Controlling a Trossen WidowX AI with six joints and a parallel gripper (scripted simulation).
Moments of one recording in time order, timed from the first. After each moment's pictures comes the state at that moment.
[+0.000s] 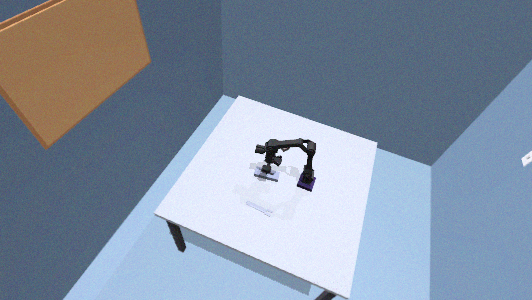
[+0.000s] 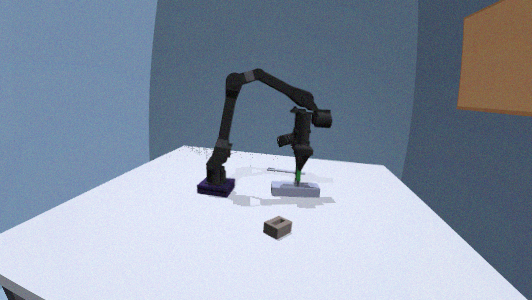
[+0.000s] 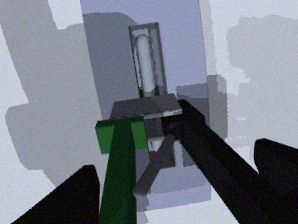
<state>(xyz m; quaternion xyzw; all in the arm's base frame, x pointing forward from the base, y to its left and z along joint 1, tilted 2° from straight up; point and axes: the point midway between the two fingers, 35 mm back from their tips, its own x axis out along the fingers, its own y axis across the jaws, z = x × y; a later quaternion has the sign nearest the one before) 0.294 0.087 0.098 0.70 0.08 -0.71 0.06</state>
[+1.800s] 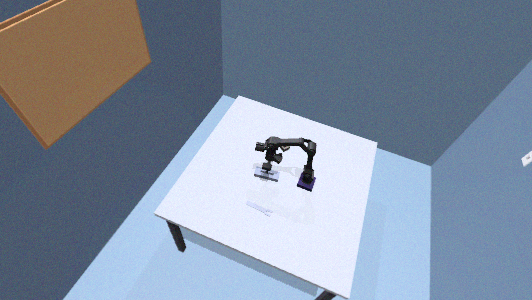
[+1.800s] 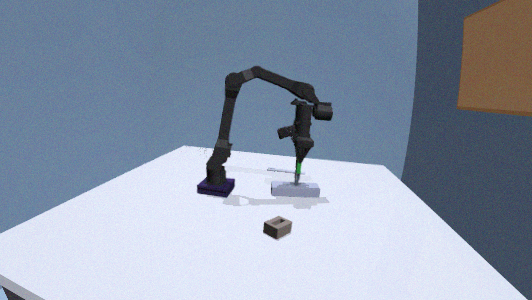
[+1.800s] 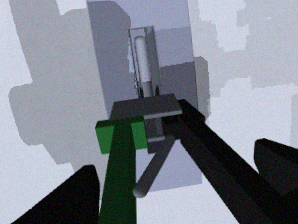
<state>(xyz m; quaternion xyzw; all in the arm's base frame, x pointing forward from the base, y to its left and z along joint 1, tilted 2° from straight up) 0.293 0.088 0.127 0.70 0.08 -0.71 0.06</state>
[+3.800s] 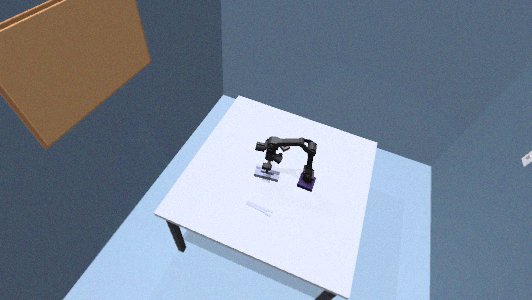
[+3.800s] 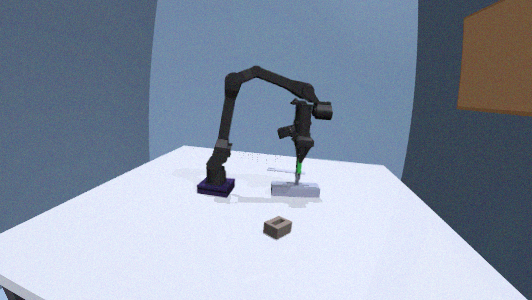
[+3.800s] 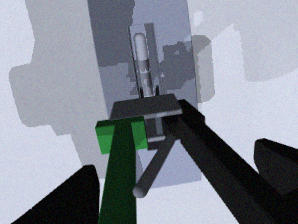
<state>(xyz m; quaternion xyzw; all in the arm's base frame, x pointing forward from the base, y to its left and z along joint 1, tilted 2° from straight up) 0.294 0.088 0.128 0.70 0.08 -0.71 0.06</state>
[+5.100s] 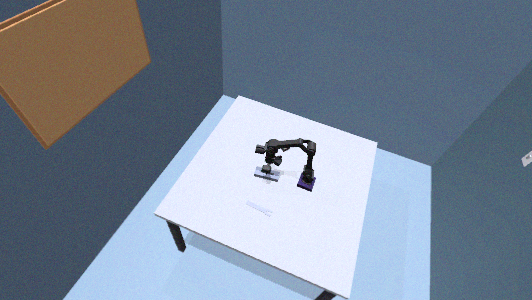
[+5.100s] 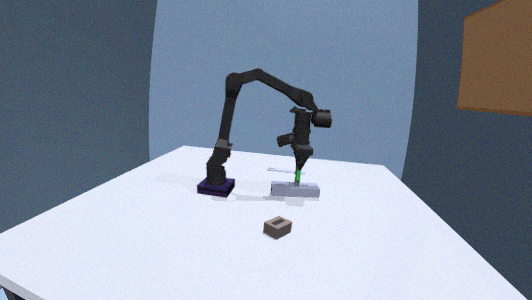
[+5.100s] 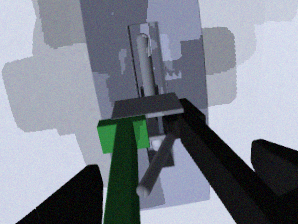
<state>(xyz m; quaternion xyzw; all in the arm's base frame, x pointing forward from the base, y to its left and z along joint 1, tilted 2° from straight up) 0.294 0.088 0.098 0.70 0.08 -0.71 0.06</state>
